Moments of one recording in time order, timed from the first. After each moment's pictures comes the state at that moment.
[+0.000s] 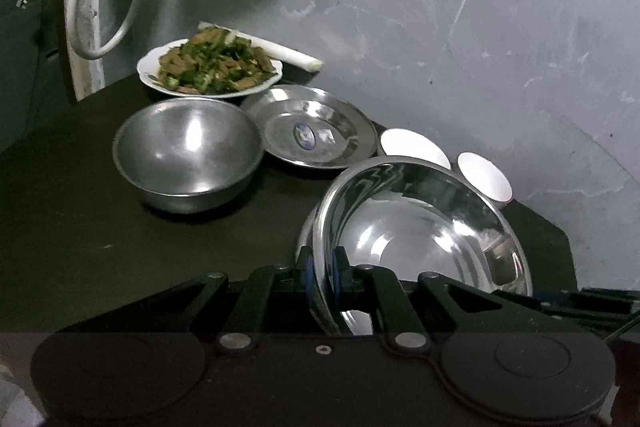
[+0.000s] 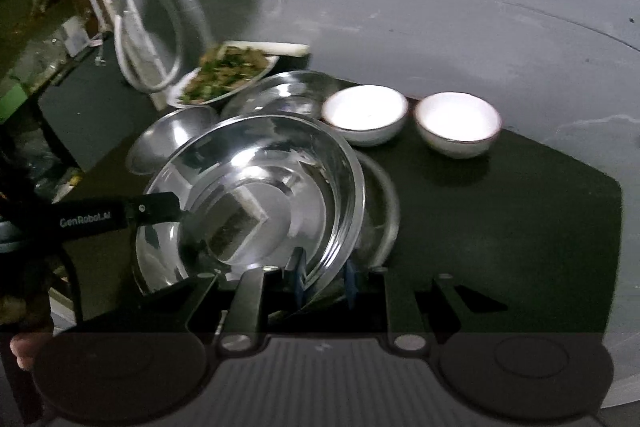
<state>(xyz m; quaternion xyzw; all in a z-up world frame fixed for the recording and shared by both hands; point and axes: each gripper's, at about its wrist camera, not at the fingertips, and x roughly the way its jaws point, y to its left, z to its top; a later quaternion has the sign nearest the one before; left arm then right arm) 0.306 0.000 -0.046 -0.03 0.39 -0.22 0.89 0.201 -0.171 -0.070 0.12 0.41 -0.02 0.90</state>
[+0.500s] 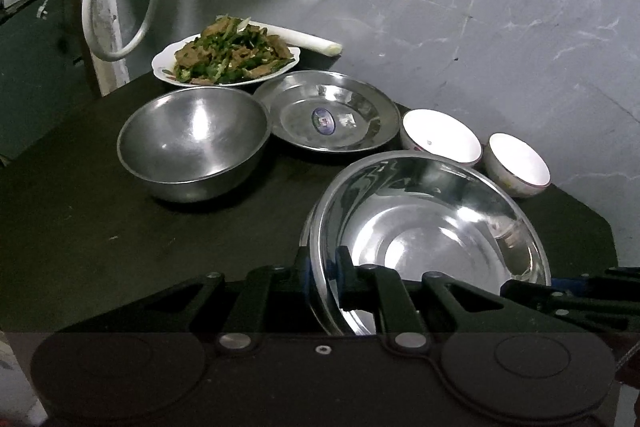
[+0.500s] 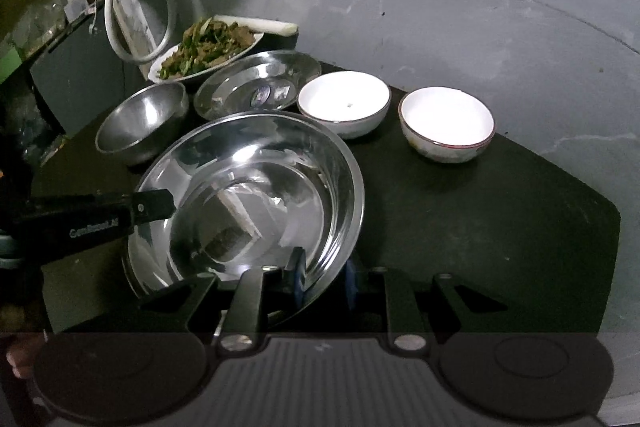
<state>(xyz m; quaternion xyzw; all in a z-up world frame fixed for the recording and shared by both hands) 0.304 -0.025 -0.053 0.02 0.40 -0.16 0.90 0.221 -0.187 -0.088 0.08 0.44 -0.01 0.90</state>
